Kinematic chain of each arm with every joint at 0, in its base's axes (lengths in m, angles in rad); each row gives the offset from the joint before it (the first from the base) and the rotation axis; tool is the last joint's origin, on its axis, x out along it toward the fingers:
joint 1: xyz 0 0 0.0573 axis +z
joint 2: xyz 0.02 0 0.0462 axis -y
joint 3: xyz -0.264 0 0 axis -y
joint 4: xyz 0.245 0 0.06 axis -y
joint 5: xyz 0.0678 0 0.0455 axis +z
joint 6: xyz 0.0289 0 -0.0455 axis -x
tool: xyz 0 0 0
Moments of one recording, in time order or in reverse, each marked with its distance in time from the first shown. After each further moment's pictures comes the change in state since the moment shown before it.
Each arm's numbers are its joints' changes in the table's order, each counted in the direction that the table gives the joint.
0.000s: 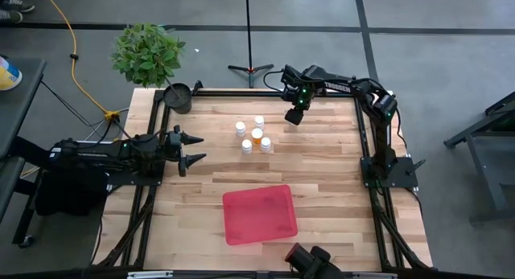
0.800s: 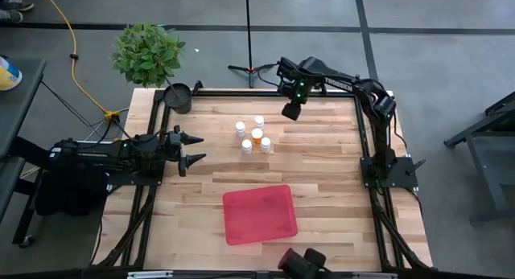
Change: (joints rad) left arm 0.000 0.000 0.000 -0.001 0.000 -0.001; right arm 0.054 0.005 0.217 -0.180 -0.008 0.000
